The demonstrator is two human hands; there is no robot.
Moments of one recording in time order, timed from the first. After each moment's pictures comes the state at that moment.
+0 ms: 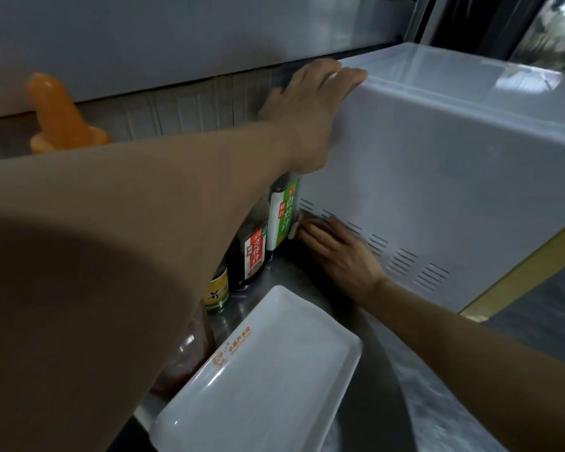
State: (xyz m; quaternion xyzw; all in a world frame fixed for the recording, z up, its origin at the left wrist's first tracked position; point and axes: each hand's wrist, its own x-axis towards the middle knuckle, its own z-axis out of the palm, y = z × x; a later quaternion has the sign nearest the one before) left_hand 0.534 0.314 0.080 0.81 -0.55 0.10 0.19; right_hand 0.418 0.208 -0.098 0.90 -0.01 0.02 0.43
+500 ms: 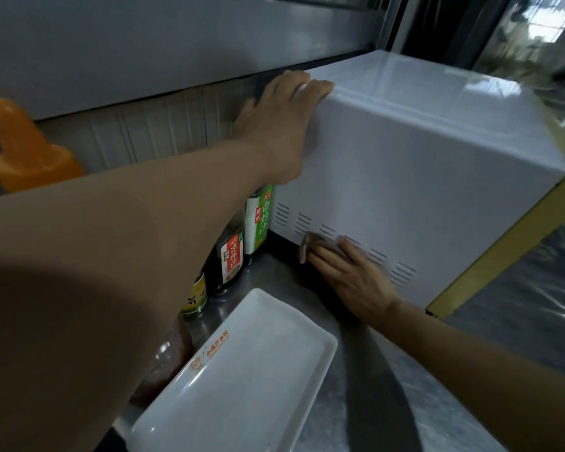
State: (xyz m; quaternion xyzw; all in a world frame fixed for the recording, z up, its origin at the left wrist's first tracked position) left_hand 0.530 0.308 0.077 0.81 -0.54 0.11 0.20; right_hand 0.364 0.197 -0.096 0.89 0.01 -0.10 0.44
